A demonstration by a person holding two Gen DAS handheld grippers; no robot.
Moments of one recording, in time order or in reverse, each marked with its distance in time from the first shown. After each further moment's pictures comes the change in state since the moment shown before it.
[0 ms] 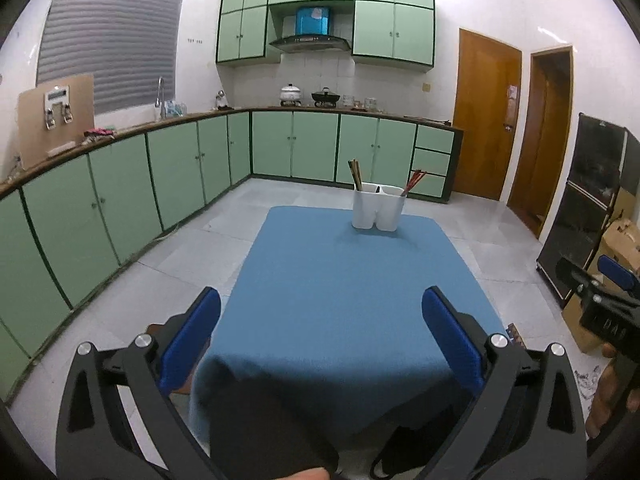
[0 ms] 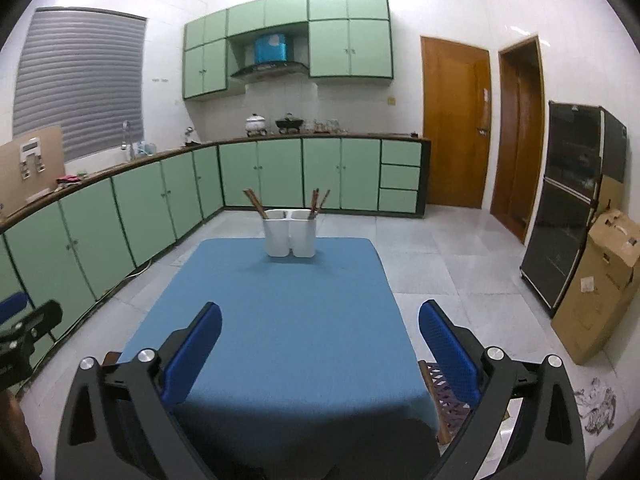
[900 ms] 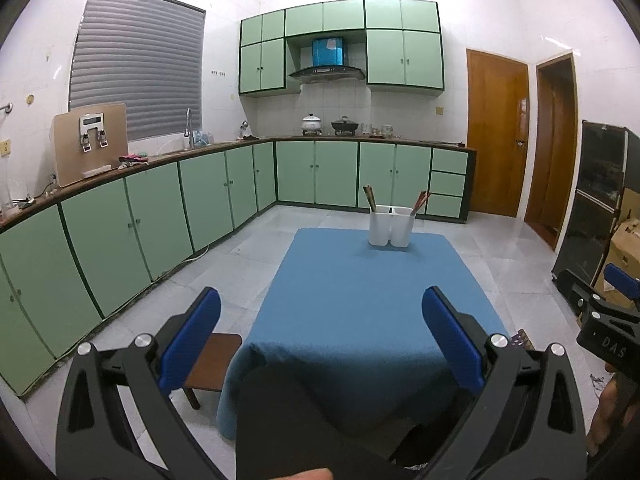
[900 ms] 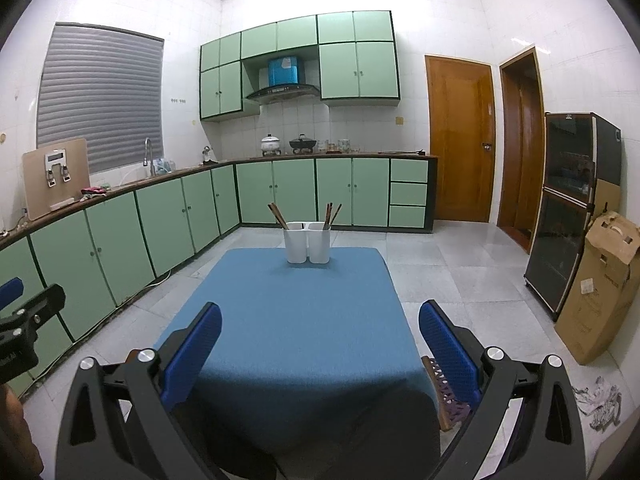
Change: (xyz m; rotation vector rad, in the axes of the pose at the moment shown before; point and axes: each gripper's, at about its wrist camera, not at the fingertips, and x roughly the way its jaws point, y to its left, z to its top) left arm -0.091 -0.018 -0.018 0.010 -0.098 0.093; right arm -0.080 -0.005 -0.022 0.029 -0.064 0.038
